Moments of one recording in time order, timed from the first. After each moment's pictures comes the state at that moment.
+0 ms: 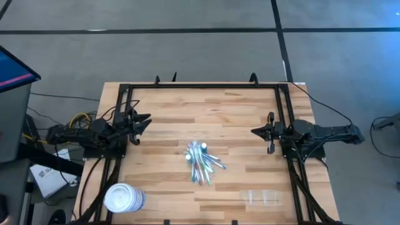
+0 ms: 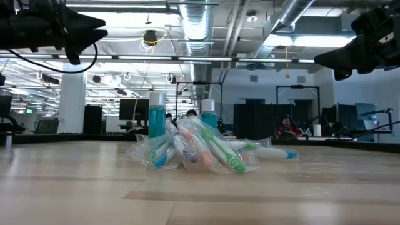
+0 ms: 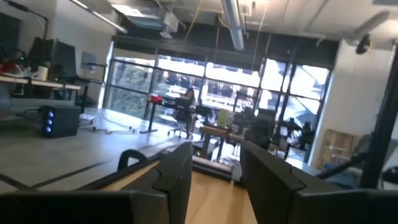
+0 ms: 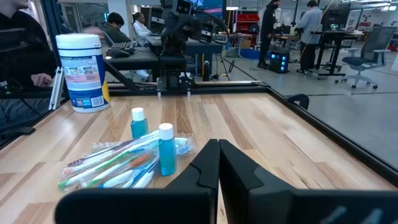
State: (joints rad) left arm -0.06 0.06 0.01 0.35 -0.39 -0.12; right arm 0.08 0.03 0.05 -0.07 0.21 -0.01
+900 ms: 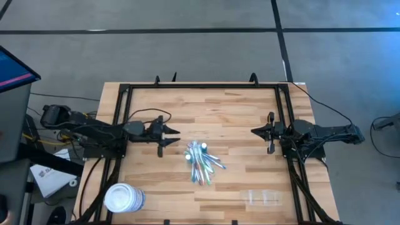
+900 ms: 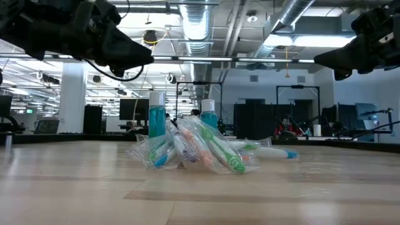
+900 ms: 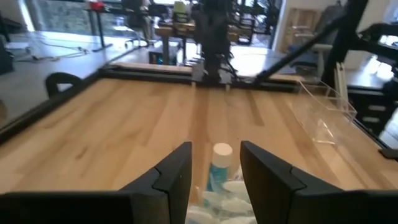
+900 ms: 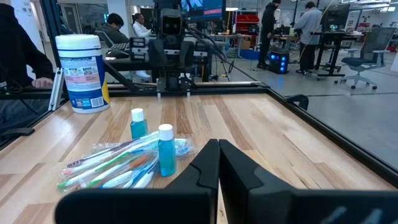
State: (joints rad) left arm -0.06 1.12 0.25 0.74 -0.13 -0.08; right arm 0.08 0.03 0.05 -0.07 0.21 -0.01
